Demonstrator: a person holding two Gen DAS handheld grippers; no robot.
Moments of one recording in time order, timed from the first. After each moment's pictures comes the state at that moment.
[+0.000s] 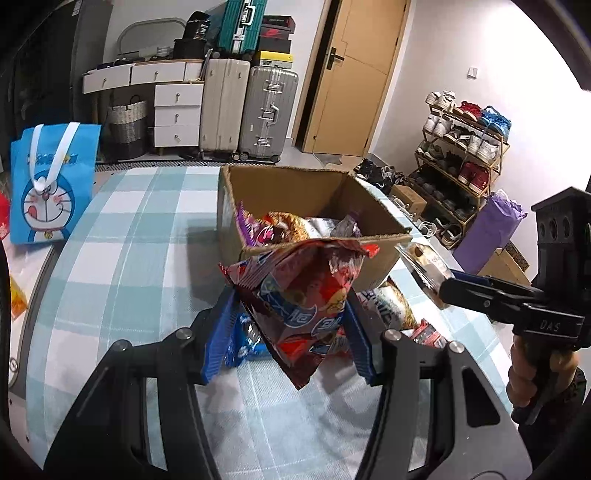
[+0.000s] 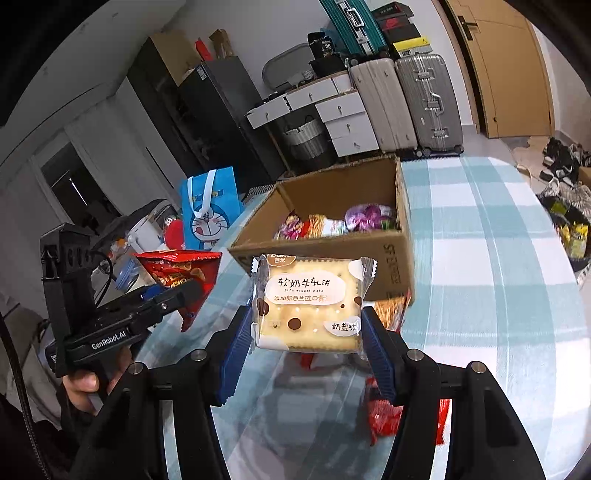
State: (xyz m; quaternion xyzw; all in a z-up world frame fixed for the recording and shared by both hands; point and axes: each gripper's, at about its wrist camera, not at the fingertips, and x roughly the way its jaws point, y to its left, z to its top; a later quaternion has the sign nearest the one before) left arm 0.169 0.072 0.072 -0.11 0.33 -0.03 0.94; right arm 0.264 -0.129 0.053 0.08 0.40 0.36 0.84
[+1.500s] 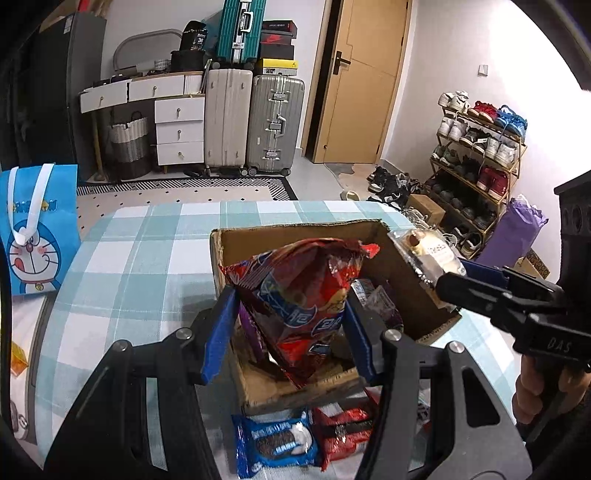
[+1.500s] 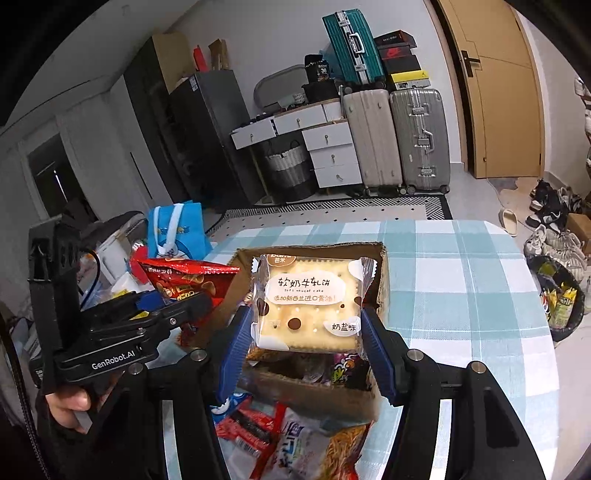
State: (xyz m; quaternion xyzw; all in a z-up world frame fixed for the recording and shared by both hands) left arm 0.304 0.082 0.075 -0.08 0.32 0.00 0.94; right arm 0.359 -0.092 0.076 0.04 0.35 0.33 0.88
